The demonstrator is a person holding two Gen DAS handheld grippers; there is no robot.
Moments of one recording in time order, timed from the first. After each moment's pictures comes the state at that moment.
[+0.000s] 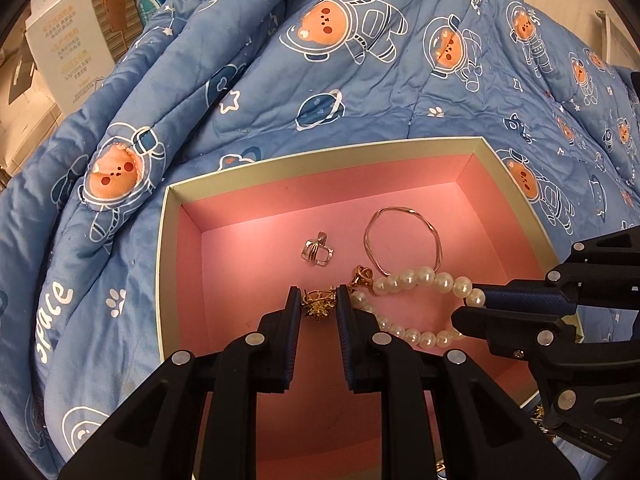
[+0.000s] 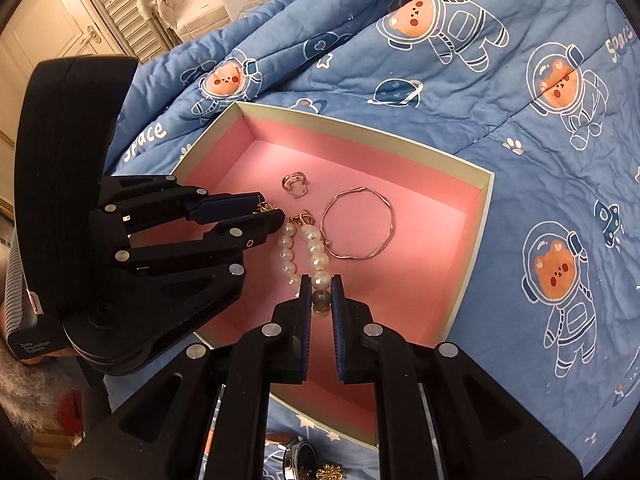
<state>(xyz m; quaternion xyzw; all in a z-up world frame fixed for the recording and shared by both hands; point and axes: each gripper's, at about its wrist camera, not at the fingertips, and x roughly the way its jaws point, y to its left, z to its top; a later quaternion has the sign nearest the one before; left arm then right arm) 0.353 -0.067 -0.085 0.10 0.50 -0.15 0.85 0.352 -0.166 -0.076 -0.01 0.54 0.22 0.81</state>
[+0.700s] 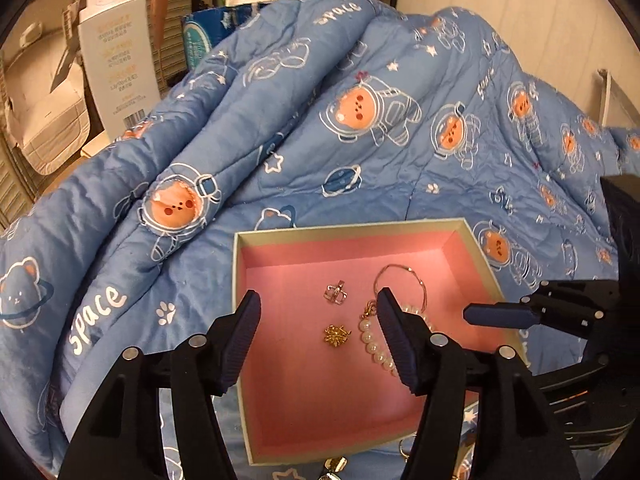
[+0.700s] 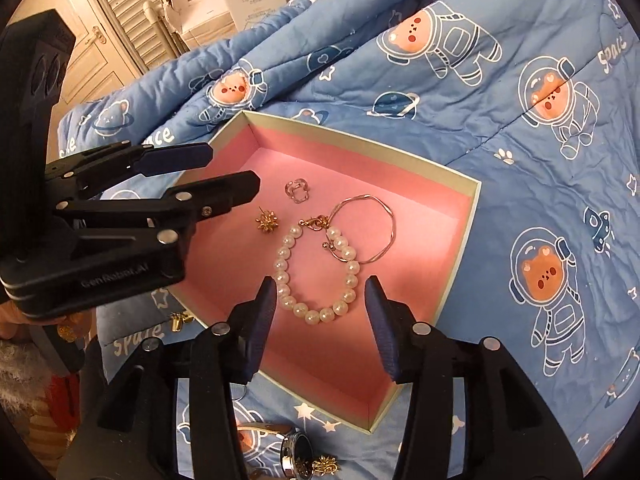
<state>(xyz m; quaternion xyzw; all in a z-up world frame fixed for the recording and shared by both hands) 0.336 -0.030 -0.028 0.01 0.43 -0.14 0.89 0.342 -0.174 -0.060 0.00 0.51 0.23 0.83</state>
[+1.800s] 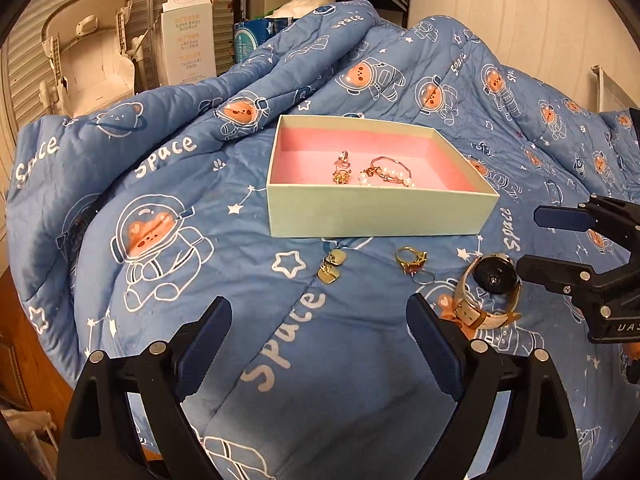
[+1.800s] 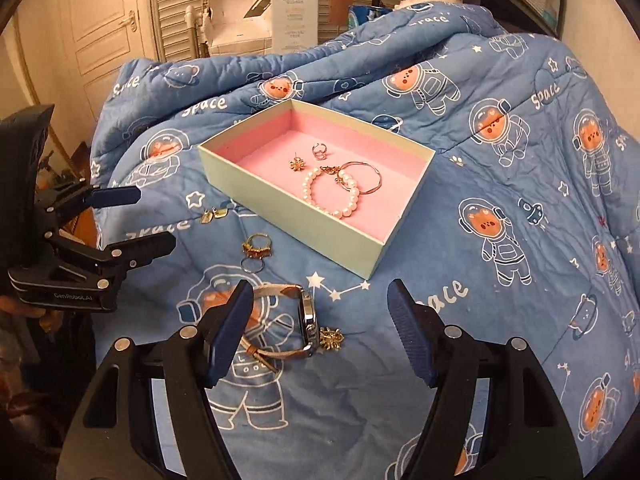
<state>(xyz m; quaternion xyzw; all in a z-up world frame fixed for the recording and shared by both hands) 0.168 -0.008 -0.077 0.02 0.39 -0.10 0.92 0.190 -0.189 -0.055 -0.12 0.40 0.22 0.88</state>
